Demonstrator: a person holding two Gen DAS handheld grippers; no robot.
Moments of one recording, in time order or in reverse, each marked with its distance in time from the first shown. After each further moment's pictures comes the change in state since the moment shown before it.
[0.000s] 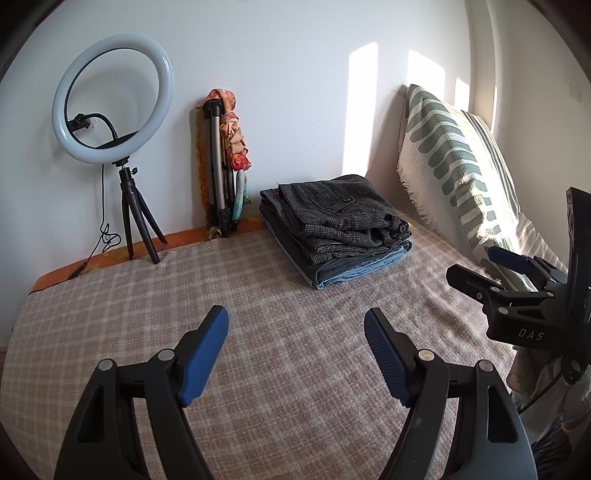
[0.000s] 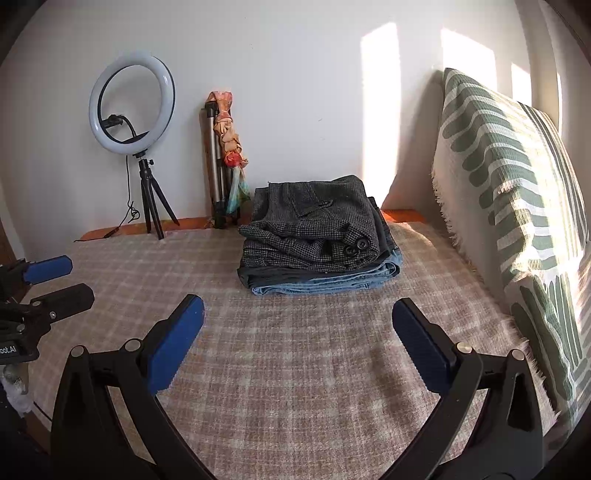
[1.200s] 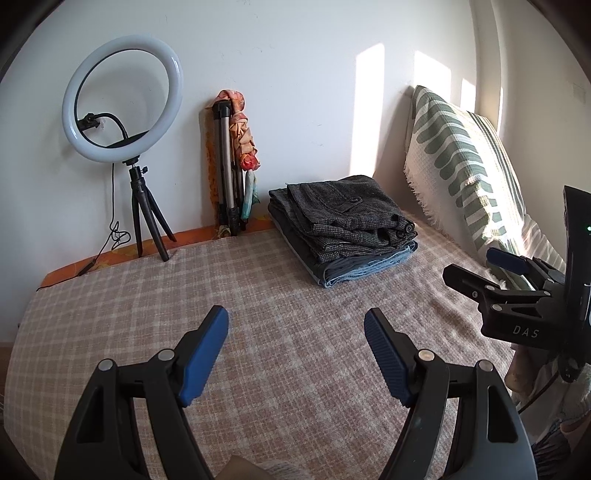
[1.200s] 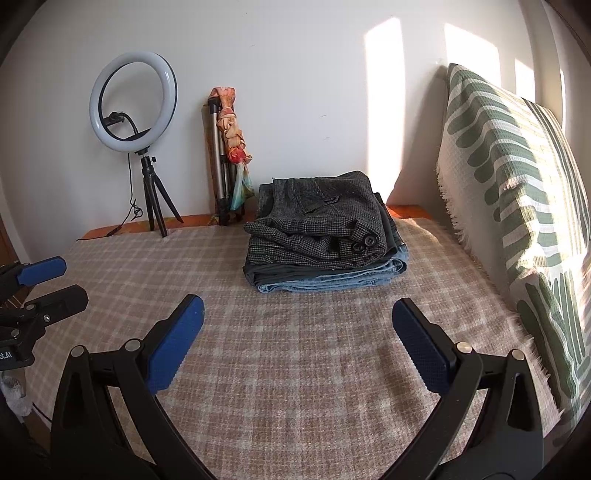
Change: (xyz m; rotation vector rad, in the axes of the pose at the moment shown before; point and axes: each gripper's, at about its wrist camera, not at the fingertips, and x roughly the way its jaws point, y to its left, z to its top) left arm -0.007 0.002 -0.001 -0.002 -0.002 0.040; right arm 0.005 0.006 -0.003 -0.002 0.011 0.006
